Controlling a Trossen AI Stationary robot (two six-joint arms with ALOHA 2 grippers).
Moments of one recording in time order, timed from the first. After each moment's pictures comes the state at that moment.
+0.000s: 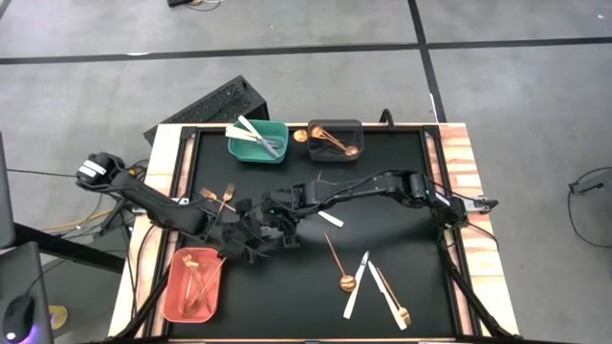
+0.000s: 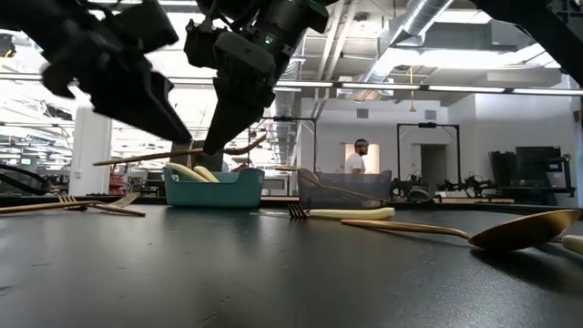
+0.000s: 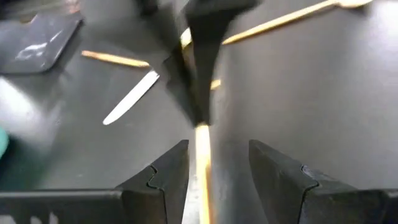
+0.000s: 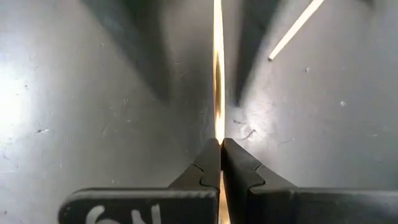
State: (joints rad) left arm -0.39 1.29 0.59 -0.14 -0.53 -0.27; right arm 0.05 2.29 2.04 -0.77 -0.07 -0.11
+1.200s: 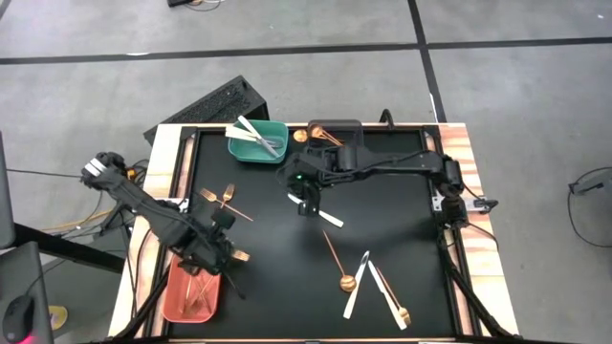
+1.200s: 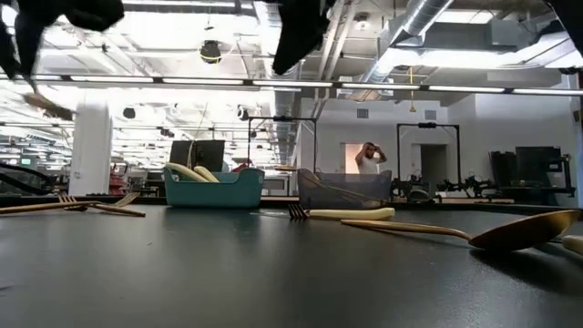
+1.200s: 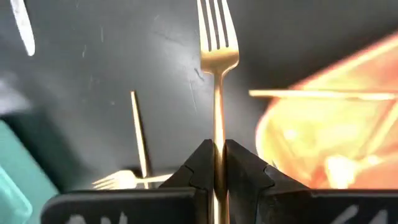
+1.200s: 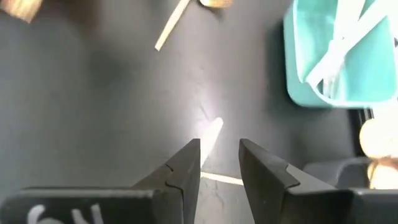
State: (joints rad) left arm -0.62 1.33 1.13 -1.35 -0.19 -0.04; right arm -0.02 2.00 2.04 -1.04 0.17 -0.03
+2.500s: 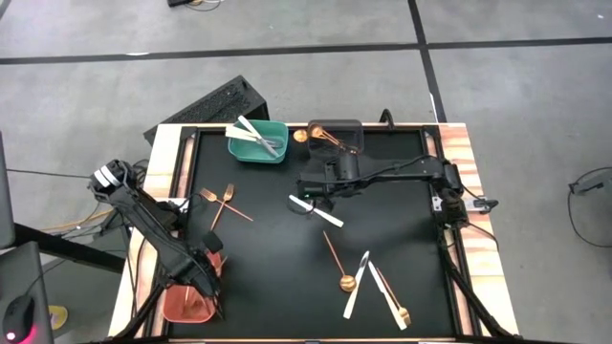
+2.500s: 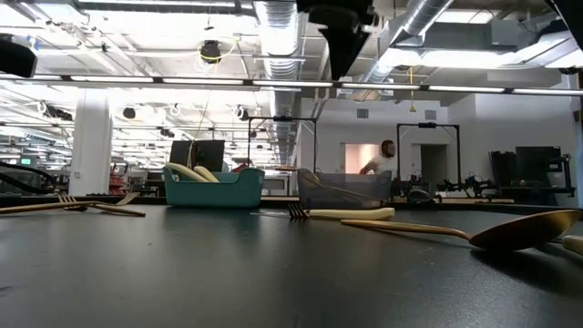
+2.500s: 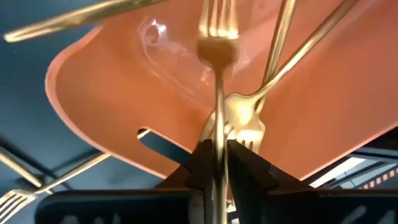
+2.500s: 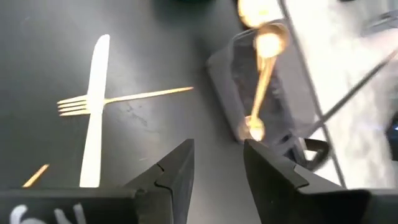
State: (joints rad) left arm -0.80 1.48 1.00 -1.39 0.09 0.07; right arm 0.05 2.01 2.11 -1.54 0.63 0.40
